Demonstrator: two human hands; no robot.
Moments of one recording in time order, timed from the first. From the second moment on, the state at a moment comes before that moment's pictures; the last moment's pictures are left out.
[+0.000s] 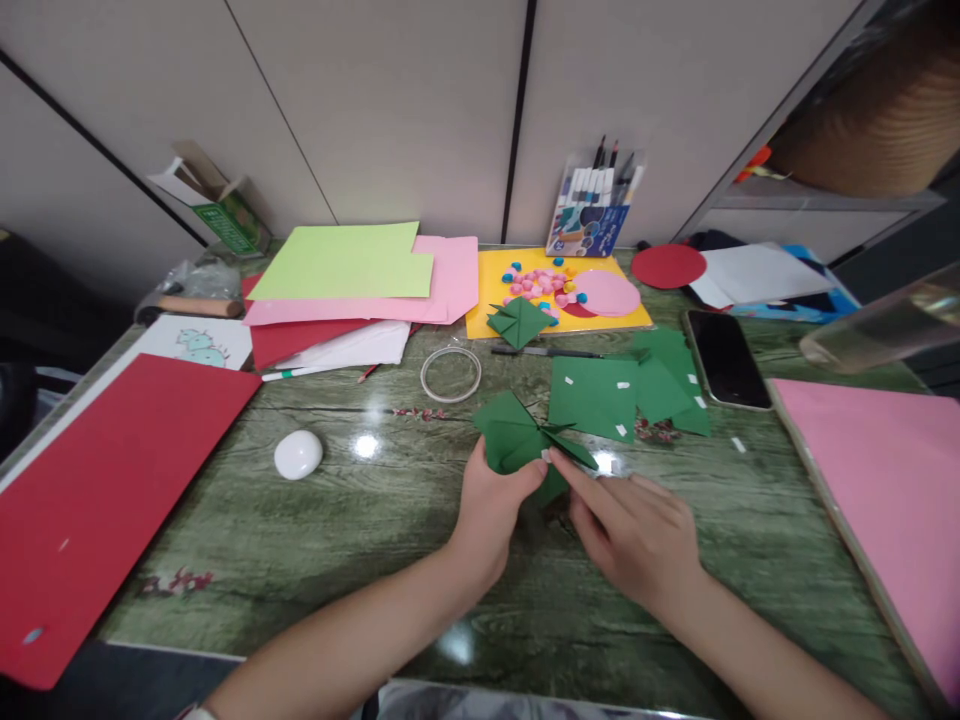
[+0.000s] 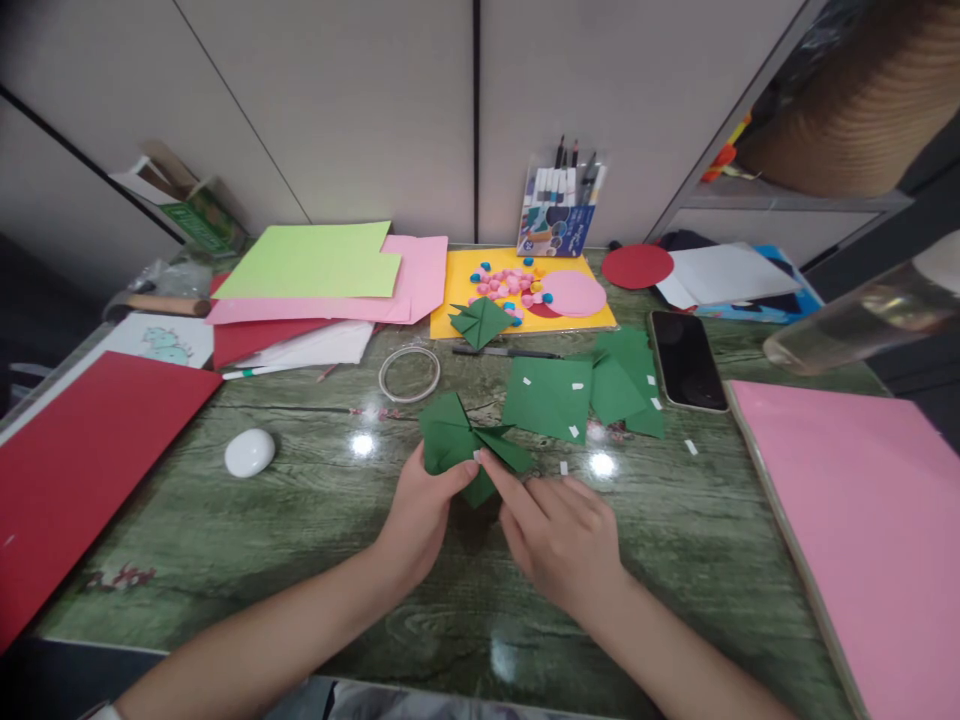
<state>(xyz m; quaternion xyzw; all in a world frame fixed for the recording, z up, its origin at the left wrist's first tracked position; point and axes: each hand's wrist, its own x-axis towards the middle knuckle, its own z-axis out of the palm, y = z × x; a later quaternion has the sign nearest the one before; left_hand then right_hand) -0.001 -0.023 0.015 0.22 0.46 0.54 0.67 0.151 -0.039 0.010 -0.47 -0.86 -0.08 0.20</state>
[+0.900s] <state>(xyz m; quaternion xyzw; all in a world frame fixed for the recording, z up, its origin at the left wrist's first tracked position) -0.002 -0.022 0.009 0.23 0.39 0.41 0.79 0.149 -0.025 0.007 -0.45 -0.28 0.73 0.43</state>
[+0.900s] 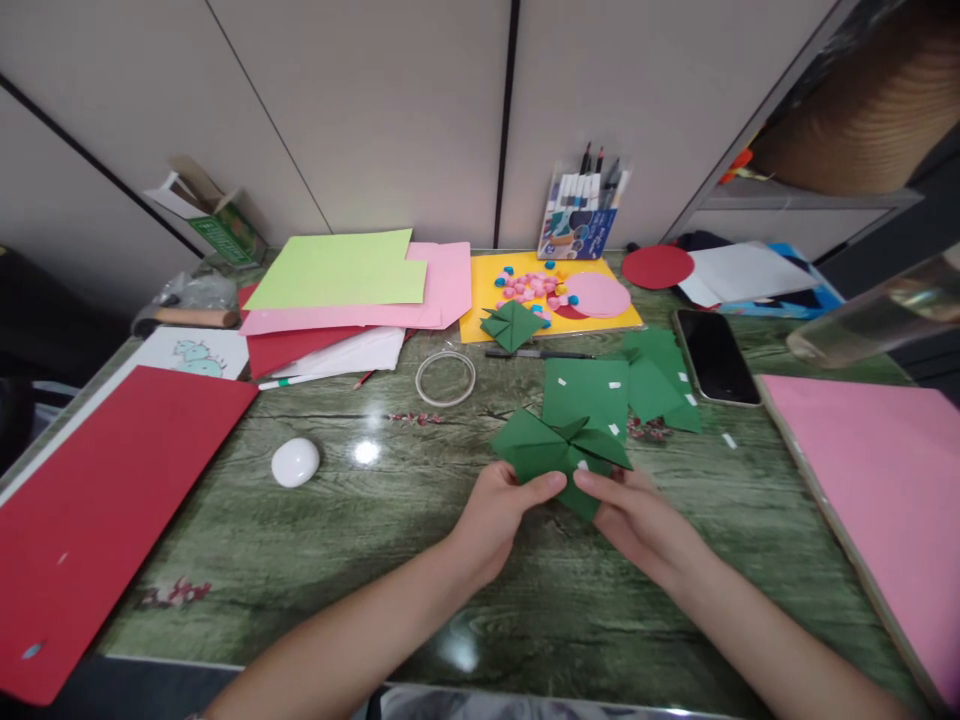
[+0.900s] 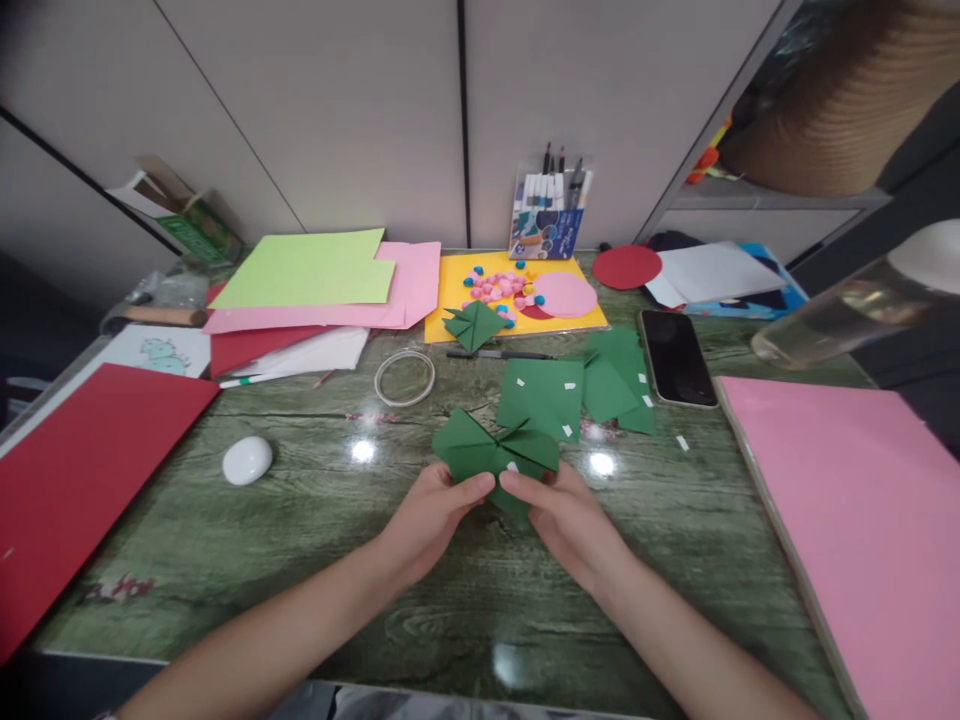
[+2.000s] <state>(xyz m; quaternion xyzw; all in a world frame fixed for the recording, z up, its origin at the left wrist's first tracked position) 0.003 -0.026 0.006 0.26 0.37 0.40 0.80 0.145 -0.026 0.012 -0.46 -0.14 0.74 0.47</state>
